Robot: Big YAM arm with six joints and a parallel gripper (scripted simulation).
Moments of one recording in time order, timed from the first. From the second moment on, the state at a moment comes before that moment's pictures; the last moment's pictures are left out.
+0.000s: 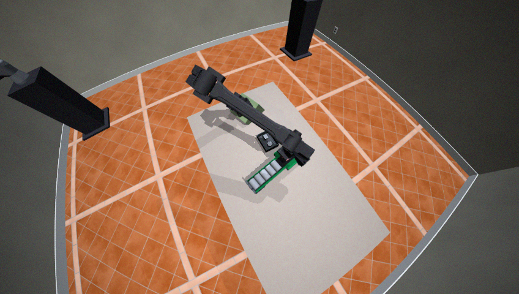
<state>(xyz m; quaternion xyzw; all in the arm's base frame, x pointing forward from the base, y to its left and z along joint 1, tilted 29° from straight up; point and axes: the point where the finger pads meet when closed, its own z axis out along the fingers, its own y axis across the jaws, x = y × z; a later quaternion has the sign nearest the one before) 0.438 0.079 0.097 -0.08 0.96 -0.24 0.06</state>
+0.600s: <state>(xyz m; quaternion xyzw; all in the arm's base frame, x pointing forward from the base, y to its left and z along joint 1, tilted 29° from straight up) 0.441 0.077 0.083 -0.09 0.96 -0.24 0.06</state>
